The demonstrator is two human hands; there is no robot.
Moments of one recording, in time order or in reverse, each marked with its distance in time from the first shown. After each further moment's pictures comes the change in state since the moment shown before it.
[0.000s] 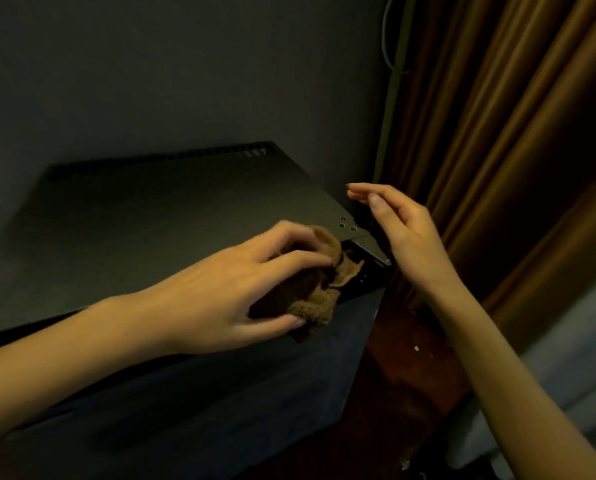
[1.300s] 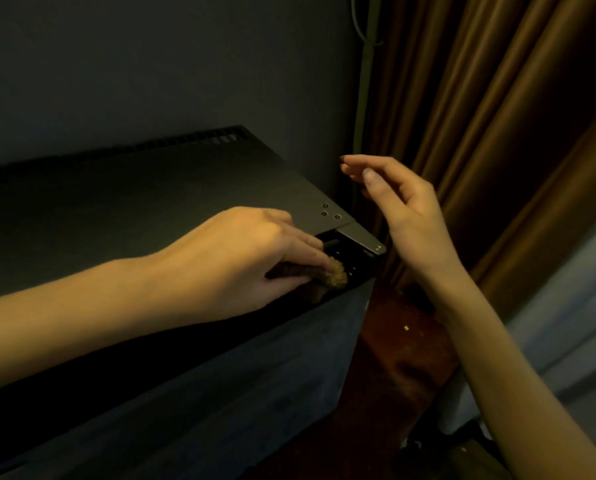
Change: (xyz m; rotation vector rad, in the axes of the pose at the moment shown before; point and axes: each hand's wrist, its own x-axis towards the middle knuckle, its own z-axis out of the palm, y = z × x) left_hand 0.047 -0.009 -0.010 0.041 -0.013 0.120; right_hand 0.000 0.000 -0.004 0.023 0.111 -0.005
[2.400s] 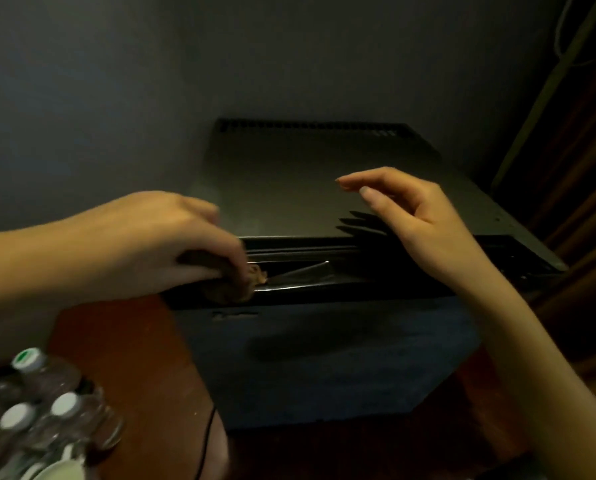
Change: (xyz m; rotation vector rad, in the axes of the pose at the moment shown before) left_hand -0.241 0.016 -0.050 0.239 -0.253 -0.654; right_hand -0.019 -0.087 0.131 -0.004 -0.570 -0.155
